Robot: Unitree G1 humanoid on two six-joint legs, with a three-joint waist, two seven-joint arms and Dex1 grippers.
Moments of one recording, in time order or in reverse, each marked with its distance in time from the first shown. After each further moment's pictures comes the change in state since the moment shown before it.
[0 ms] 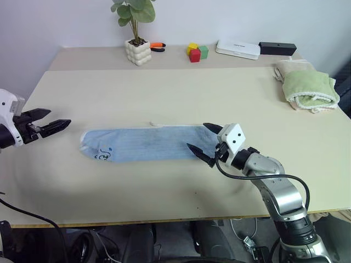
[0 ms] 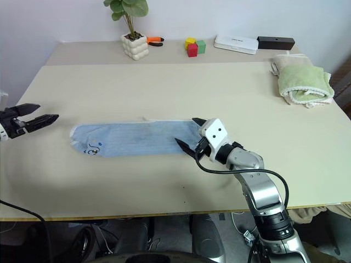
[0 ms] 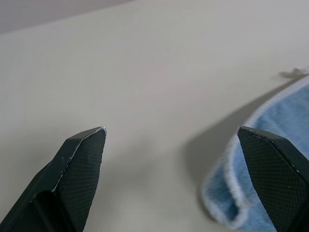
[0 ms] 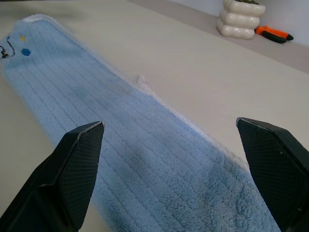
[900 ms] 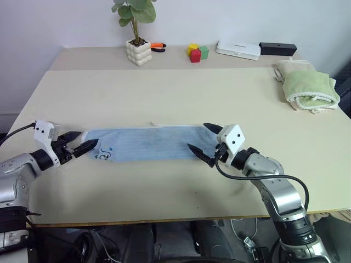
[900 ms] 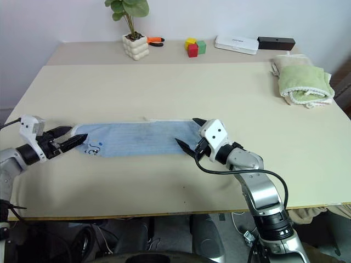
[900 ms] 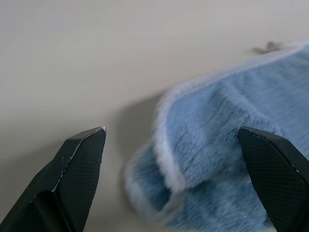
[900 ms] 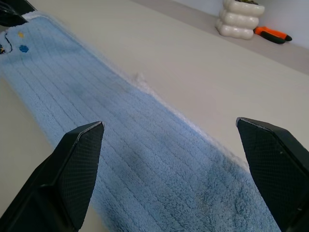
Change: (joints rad) left arm 0.167 -0.265 0.019 -0.223 -0.053 0.016 0.212; right arm 0.008 0.002 0.000 0.007 -0.024 -0.018 -0.001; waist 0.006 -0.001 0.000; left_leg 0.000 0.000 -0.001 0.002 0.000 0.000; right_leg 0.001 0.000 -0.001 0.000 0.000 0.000
